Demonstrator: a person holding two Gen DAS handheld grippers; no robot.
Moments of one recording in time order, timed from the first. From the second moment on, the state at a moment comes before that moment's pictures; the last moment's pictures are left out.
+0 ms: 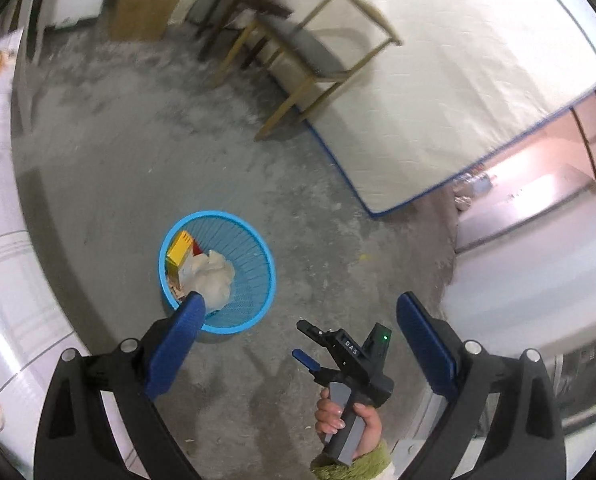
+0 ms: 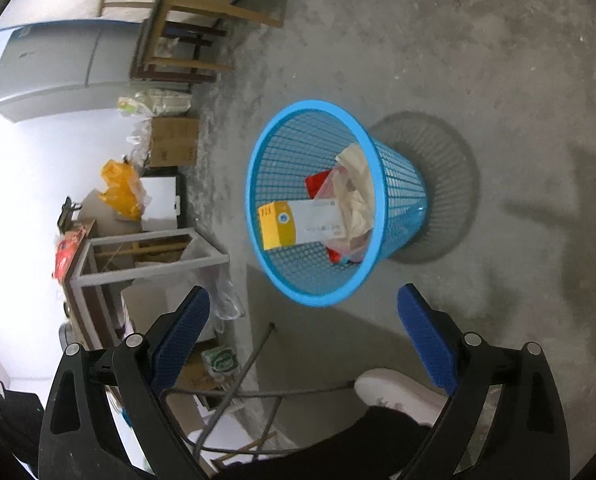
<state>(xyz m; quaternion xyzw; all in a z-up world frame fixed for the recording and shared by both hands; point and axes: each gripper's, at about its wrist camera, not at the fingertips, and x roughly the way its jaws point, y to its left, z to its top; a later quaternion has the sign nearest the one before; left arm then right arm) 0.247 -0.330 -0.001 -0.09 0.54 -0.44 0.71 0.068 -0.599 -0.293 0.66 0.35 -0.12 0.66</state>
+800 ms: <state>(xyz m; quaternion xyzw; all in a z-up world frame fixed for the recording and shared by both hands) 0.114 -0.027 0.048 -0.11 0.36 -0.35 0.86 0.086 -0.423 -0.062 0.29 0.33 -0.01 0.90</state>
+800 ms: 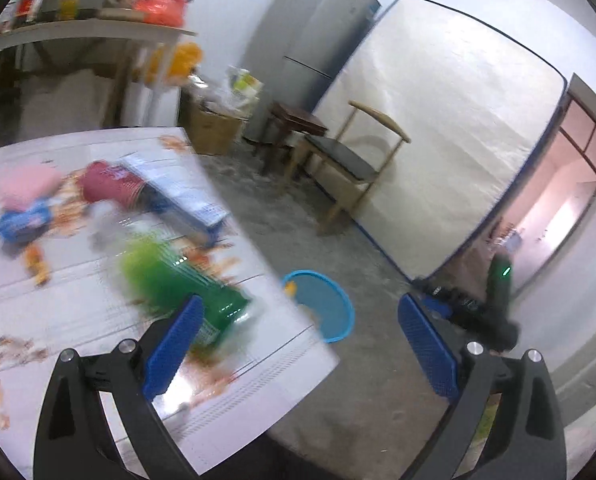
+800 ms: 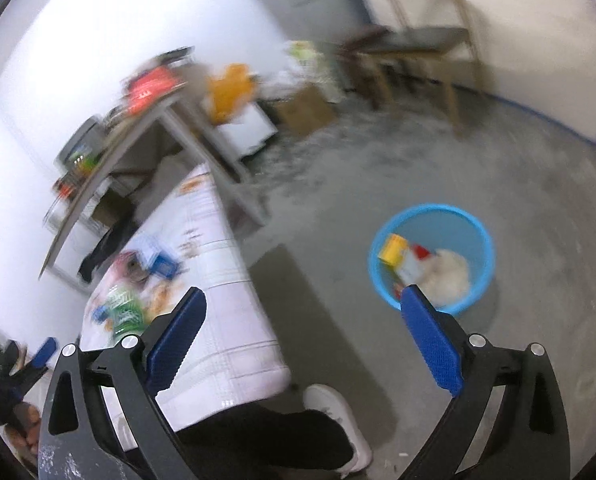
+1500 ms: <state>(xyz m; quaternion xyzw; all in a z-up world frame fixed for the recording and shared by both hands) 0.155 0.112 -0.015 -0.13 0.38 -0.16 0.90 0.192 -0.207 -0.030 0.10 0.42 0.23 0.87</state>
